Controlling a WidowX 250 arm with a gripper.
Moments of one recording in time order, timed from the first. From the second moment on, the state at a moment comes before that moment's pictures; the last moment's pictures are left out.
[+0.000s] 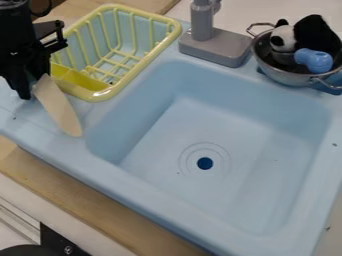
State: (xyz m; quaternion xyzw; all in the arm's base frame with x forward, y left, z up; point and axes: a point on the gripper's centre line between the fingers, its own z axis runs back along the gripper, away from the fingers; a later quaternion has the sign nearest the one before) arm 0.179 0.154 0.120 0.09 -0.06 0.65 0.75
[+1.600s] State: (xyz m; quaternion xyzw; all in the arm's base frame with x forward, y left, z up) arm 0.172 0.156 0.121 -0.05 -0.11 0.69 0.71
